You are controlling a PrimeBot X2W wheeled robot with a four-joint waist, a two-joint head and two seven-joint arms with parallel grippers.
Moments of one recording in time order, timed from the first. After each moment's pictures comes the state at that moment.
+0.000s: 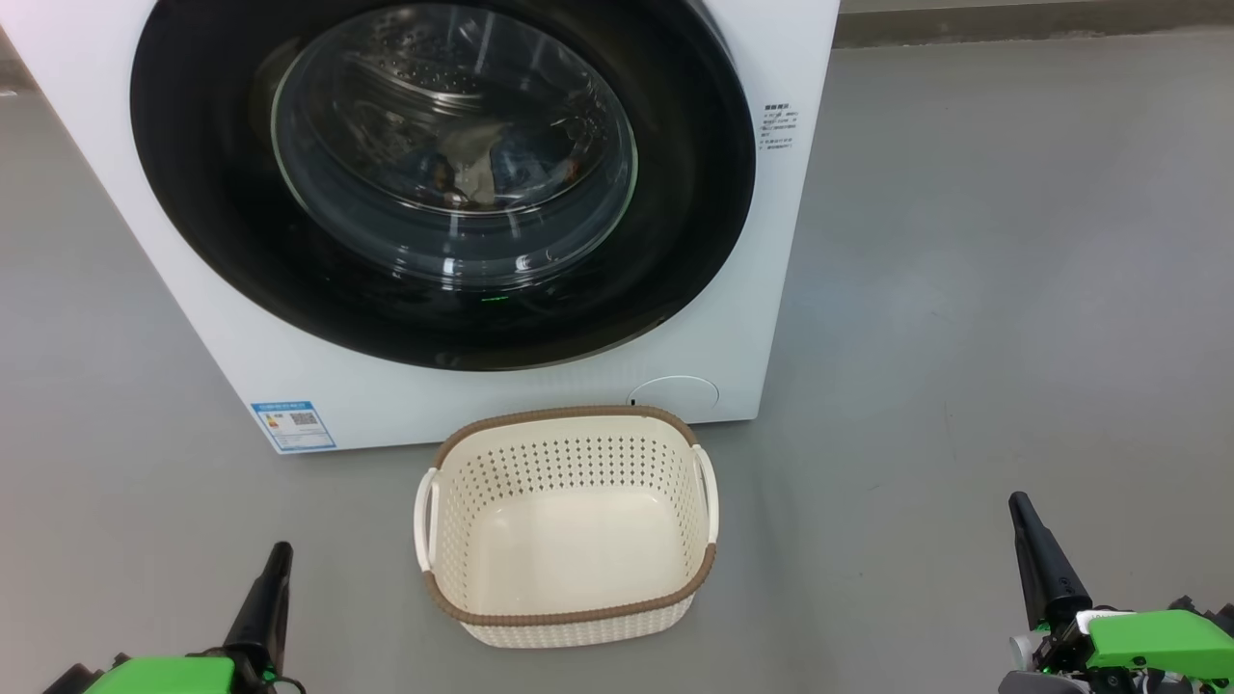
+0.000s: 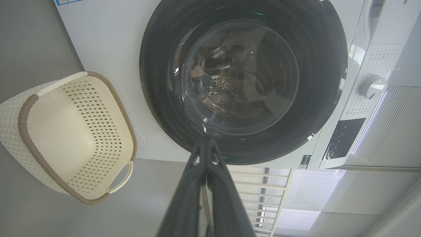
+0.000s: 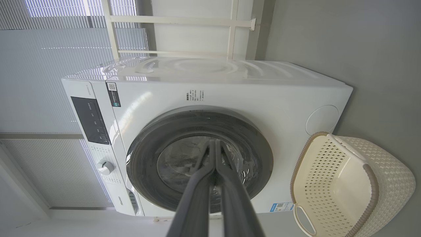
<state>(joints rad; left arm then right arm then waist) -0.06 0.06 0.05 0.26 -1.64 -0.12 0.08 -0.07 -0.05 -0.13 0.27 1.61 0.13 0.10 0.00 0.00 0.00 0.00</state>
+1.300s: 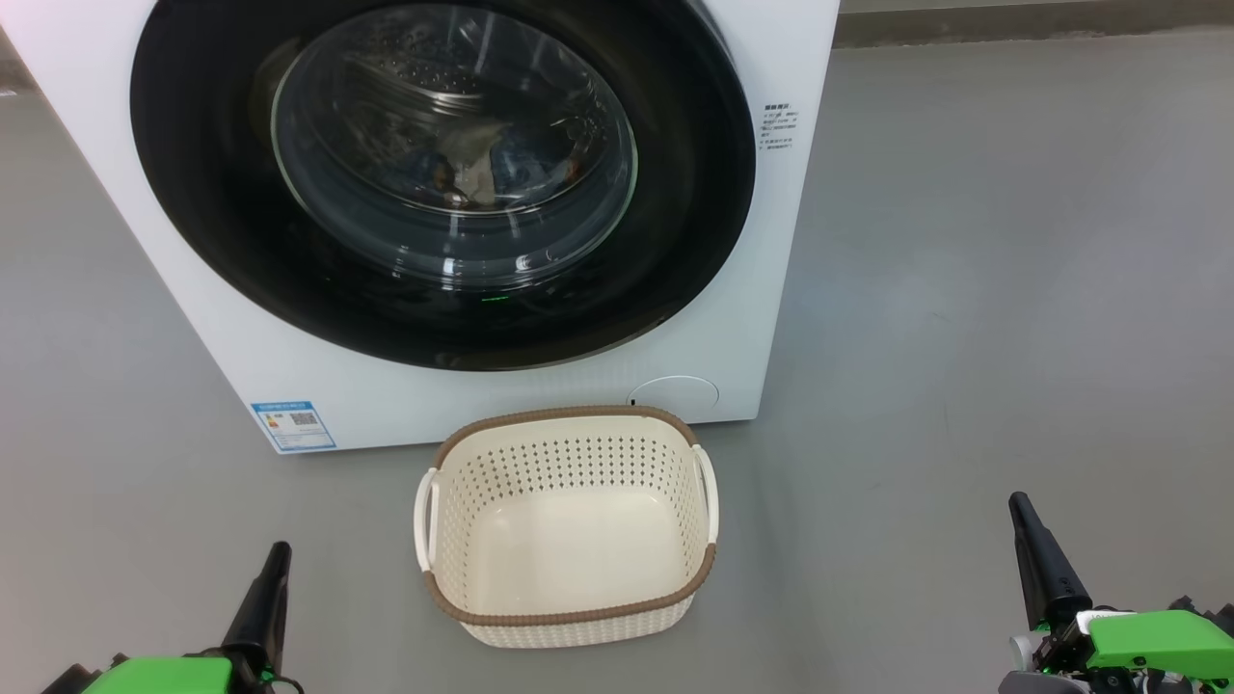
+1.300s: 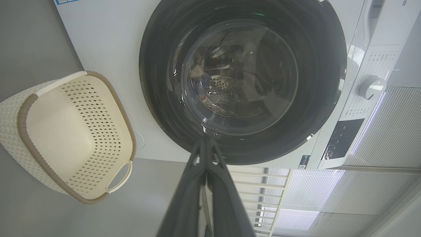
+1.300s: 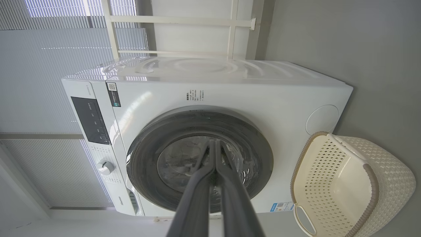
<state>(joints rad) -0.06 0.05 0.06 0.26 -1.63 -0.12 0.09 -0.07 -0.05 -0.13 0.27 1.61 0.13 0.10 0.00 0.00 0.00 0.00</state>
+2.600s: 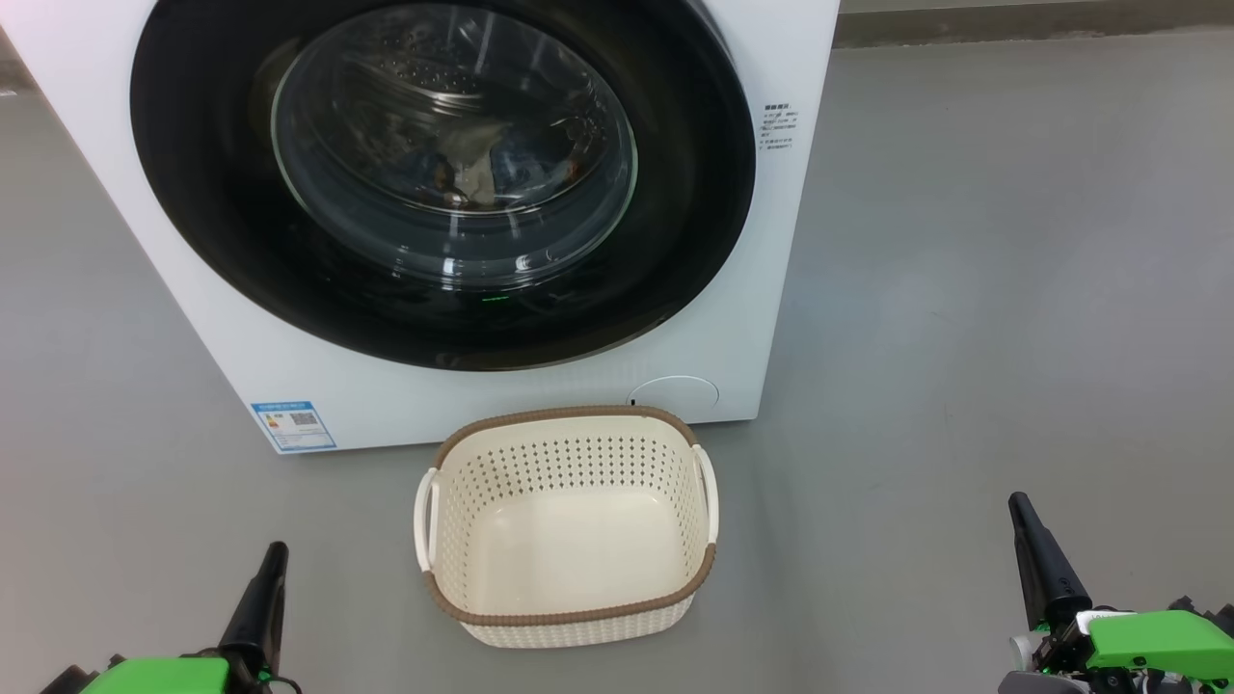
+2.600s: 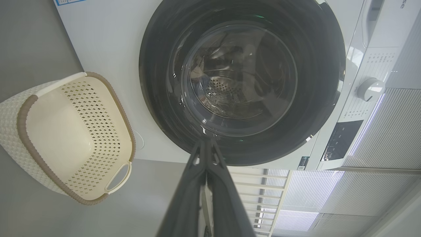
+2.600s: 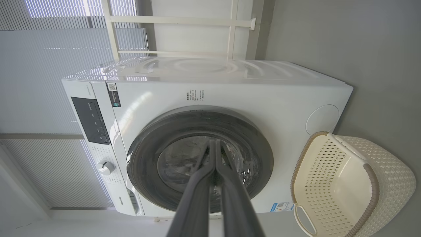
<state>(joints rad) -0.06 0.05 0.07 0.26 -1.63 -0.12 0.10 -0.07 -0.05 -0.14 0.27 1.61 0.13 0.11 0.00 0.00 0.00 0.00</state>
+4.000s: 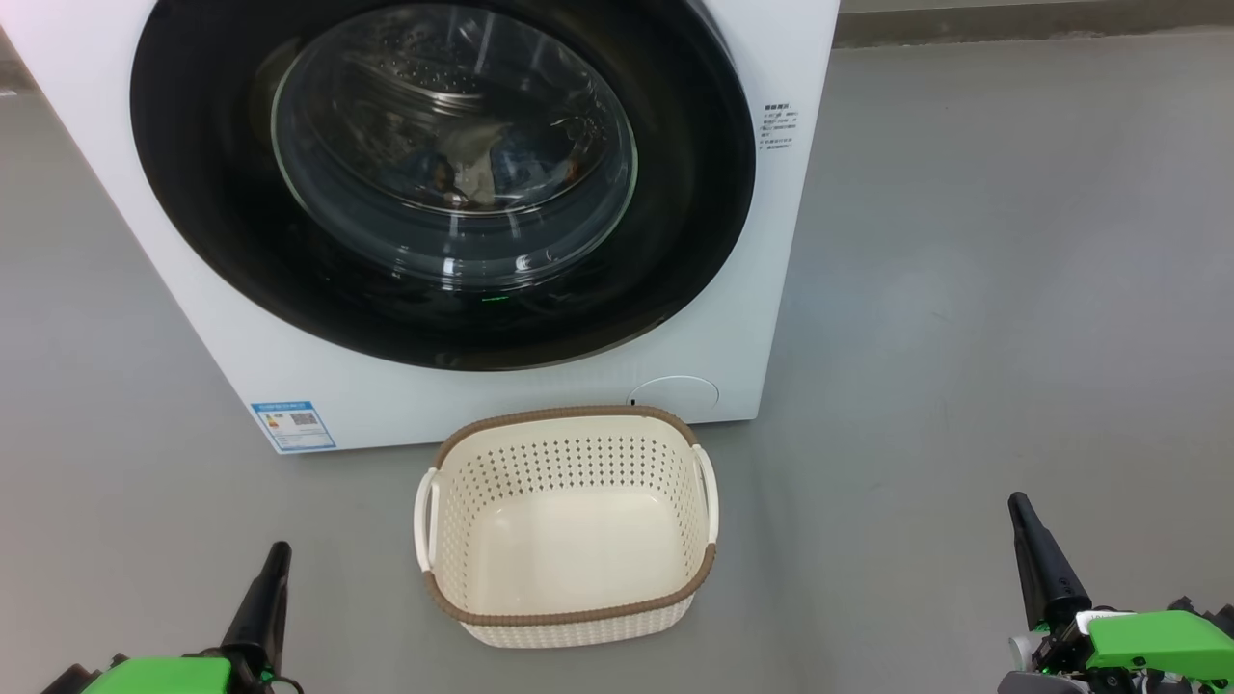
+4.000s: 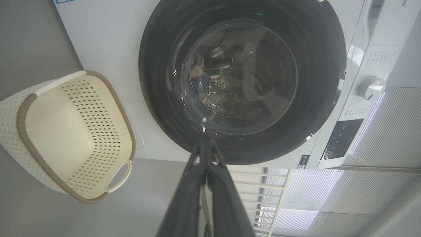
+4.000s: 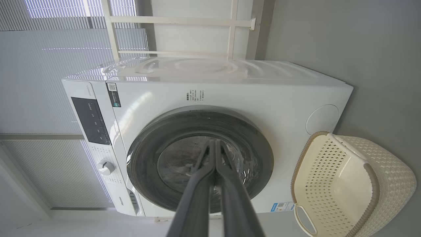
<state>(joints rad) -0.06 0.04 0.07 0.26 -1.62 -0.12 0.11 -0.07 -0.05 -0.14 0.27 1.61 0.13 0.11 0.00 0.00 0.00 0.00</state>
